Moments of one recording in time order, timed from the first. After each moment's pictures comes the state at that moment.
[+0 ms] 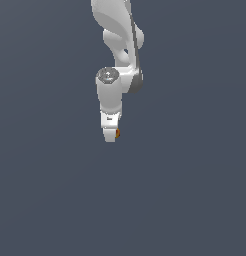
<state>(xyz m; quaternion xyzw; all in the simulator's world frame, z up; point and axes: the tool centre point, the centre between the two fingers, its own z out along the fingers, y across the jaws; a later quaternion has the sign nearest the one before) -0.083 -0.047 0.107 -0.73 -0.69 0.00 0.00</state>
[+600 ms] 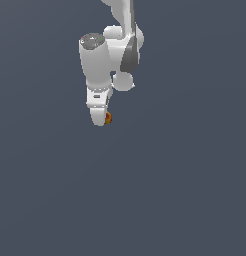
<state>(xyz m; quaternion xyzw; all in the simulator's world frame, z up) -0.099 -0.082 0.196 -0.73 -0.69 0.00 0.00</state>
